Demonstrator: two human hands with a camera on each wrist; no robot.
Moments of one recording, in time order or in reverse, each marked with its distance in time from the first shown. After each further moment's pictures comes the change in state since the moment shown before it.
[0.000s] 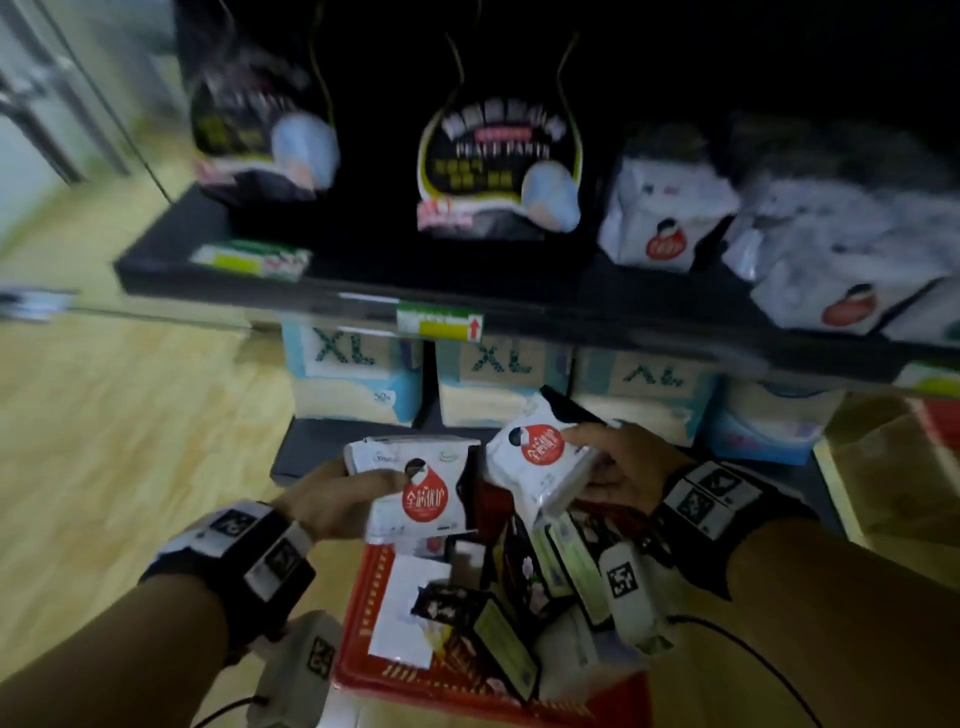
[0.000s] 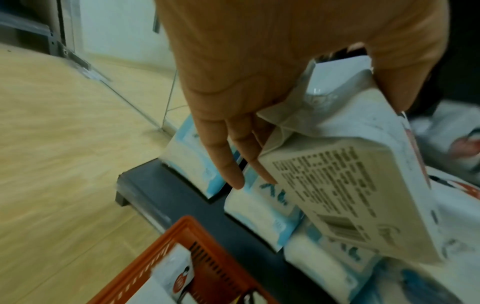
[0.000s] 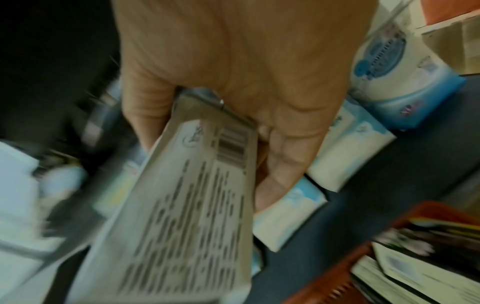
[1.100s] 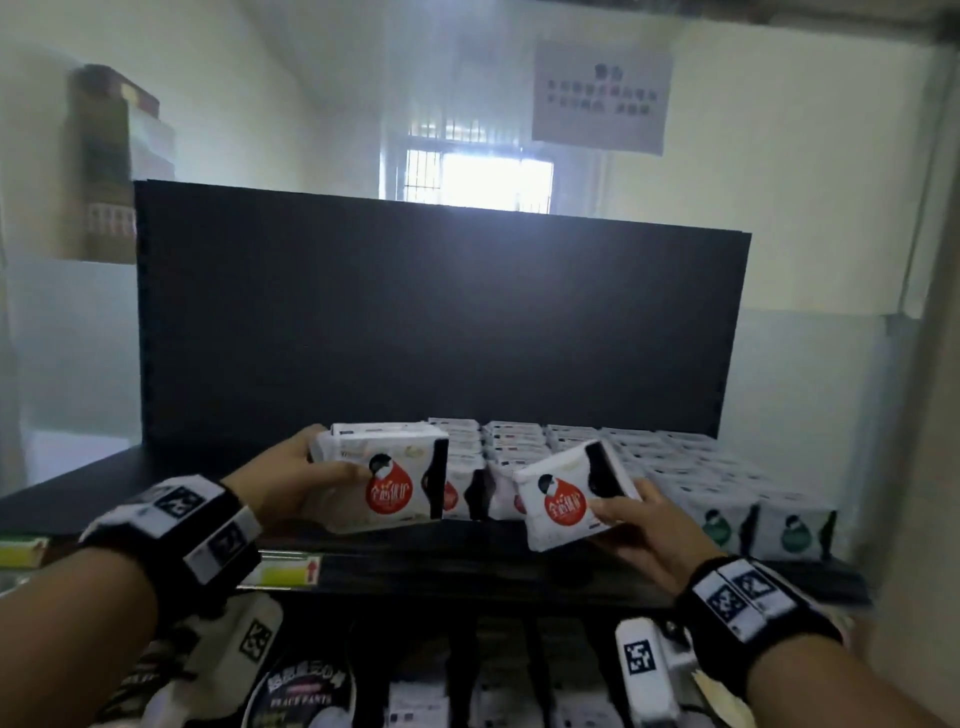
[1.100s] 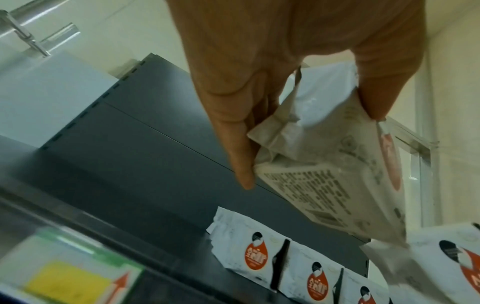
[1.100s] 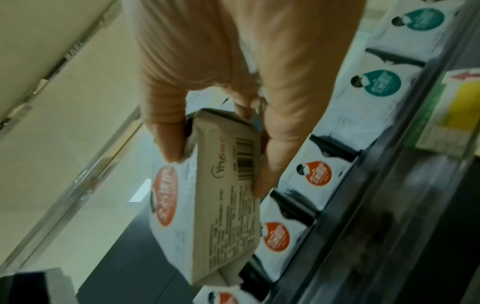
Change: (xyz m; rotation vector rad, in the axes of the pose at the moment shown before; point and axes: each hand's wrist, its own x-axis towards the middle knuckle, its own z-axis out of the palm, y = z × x) left_hand -0.306 0.544 0.179 0.188 0.052 0.859; right_hand -0.412 -0.360 -0.277 0.265 0.183 -0.885
